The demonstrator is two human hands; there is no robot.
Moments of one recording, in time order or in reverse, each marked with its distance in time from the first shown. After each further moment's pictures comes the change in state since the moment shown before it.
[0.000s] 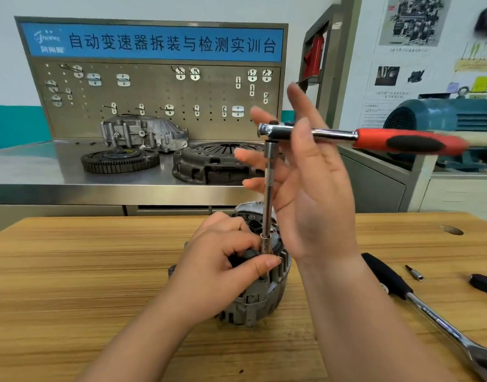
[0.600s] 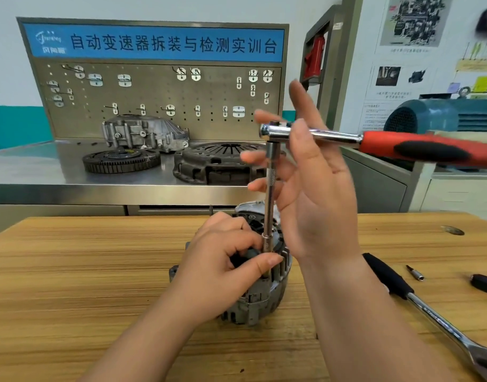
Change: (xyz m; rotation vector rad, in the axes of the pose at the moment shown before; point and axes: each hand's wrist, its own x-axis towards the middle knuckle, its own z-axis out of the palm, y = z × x) left_hand 0.000 0.000 0.002 0.006 0.026 0.006; right_hand 0.000 -0.002 -0.002 -0.066 -0.023 -0.026
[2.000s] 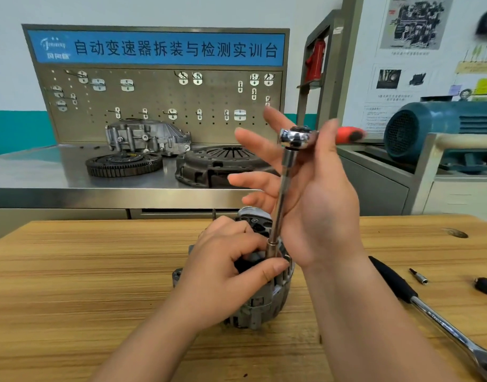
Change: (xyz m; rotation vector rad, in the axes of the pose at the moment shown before) left_hand 0.000 0.003 0.000 0.004 0.003 0.015; right_hand 0.001 -0.004 0.003 0.177 -0.043 0.255
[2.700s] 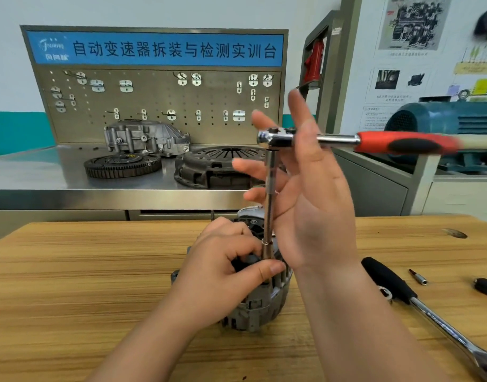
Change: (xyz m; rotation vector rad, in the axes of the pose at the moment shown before) left_hand 0.001 -0.001 -0.001 -0.056 -0.006 -0.052; right_hand -0.002 0.005 0.005 -0.044 0.044 -0.200
